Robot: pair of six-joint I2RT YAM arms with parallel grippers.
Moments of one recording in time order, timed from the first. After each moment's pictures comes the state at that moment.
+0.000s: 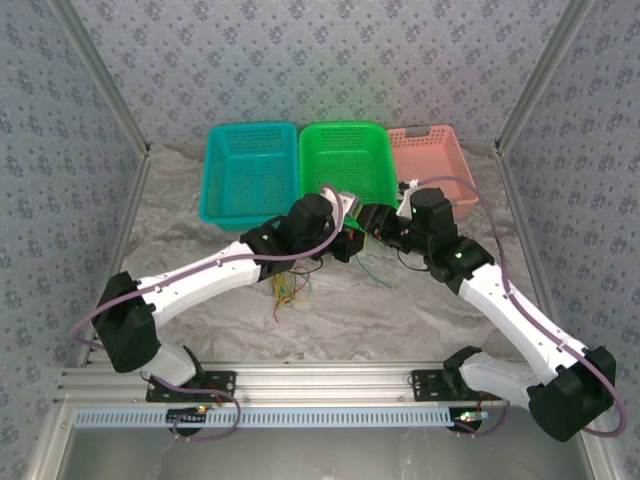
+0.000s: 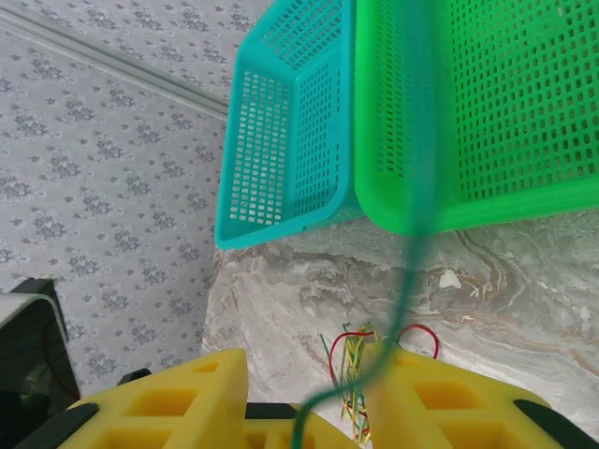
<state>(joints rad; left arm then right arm) -0.95 1.51 1.22 -0.21 0.15 -0.53 0.52 1.07 0.94 -0.29 -0.25 0.92</state>
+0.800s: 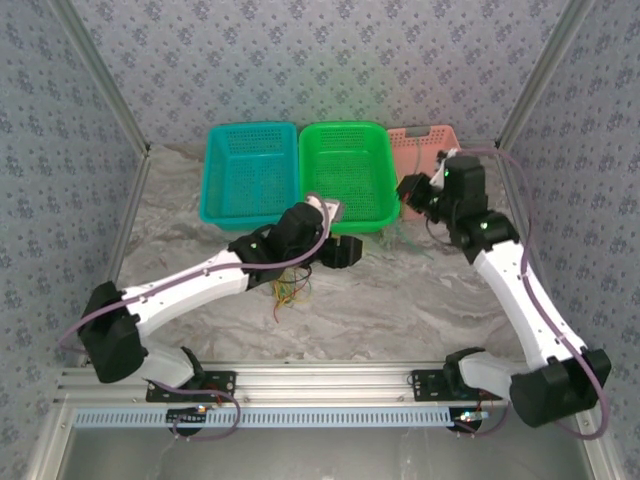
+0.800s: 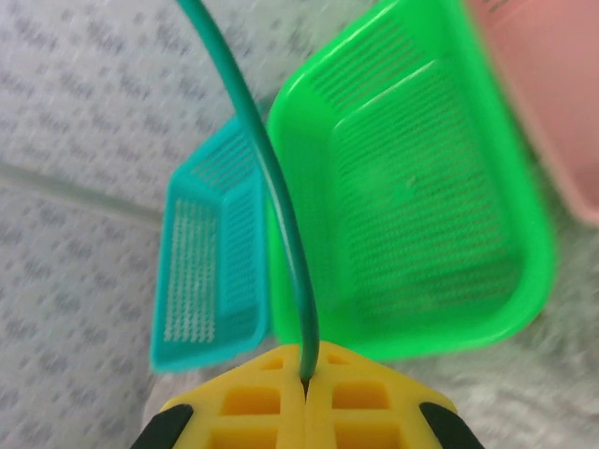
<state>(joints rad) -0.96 1.39 1.10 -0.27 0.03 -0.60 0.23 1.20 1.21 -0.49 -0.21 0.75</state>
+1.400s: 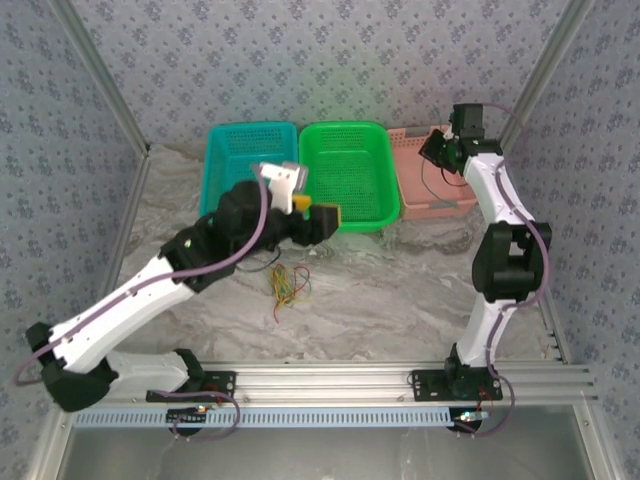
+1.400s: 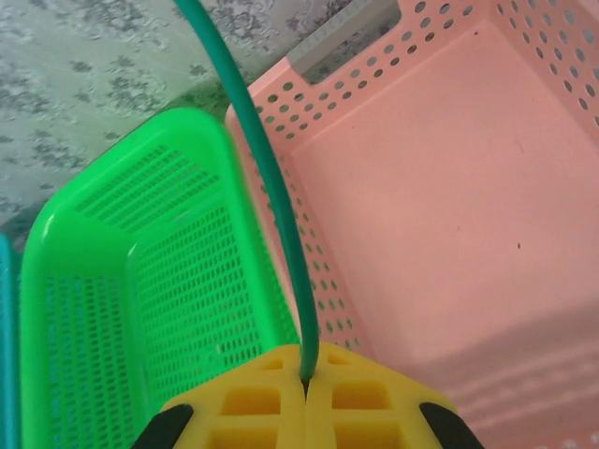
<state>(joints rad) -0.96 1.25 1.44 -0.50 -0.09 -0.49 0.00 1.94 1.79 -0.60 -0.18 0.53</state>
